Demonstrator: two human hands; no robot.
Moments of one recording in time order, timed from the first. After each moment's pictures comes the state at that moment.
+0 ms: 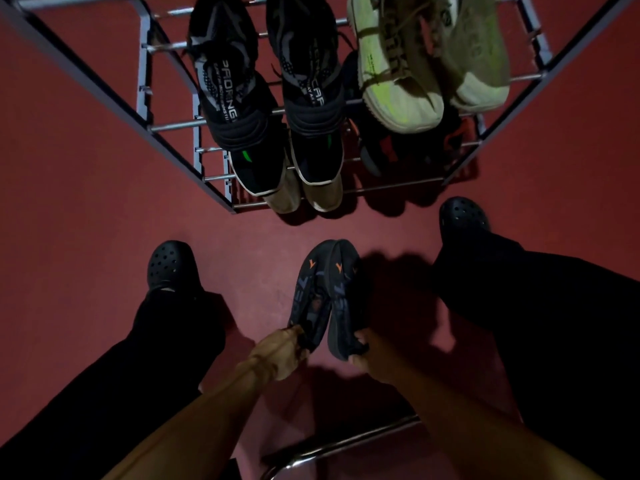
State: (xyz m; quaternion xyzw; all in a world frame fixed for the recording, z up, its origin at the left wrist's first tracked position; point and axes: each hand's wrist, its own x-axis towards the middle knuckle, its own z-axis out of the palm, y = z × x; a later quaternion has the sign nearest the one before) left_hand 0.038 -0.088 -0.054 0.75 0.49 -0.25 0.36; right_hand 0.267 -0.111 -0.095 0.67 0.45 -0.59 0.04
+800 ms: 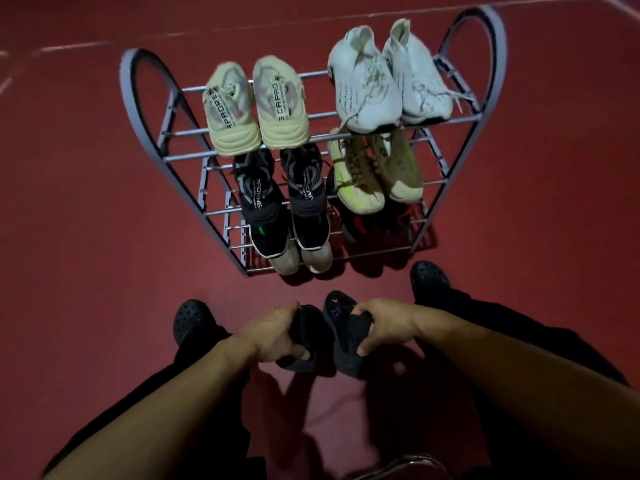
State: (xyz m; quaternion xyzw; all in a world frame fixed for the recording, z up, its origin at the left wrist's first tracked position) left_hand 0.055 -0.031 0.155 0.70 0.60 -0.09 0.39; right_hand 0.308 -0.007 0.154 0.52 0.68 -0.50 0.11
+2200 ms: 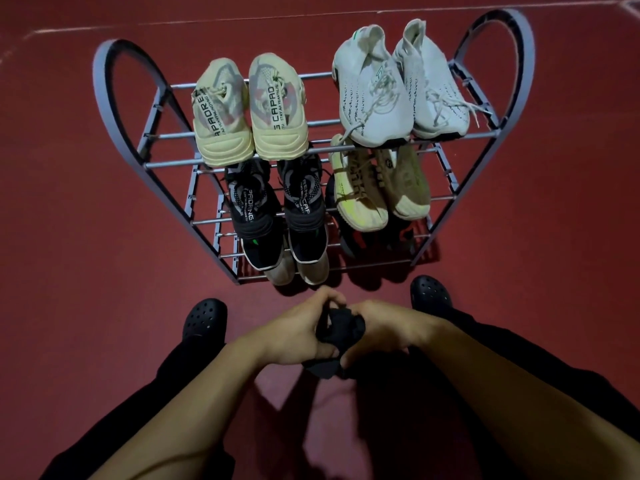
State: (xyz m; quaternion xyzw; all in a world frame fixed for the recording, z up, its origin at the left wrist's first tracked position) left_hand 0.103 0.010 0.186 0.71 0.49 0.06 0.51; right_hand 0.302 0.038 0.165 0.46 0.69 -0.55 0.08
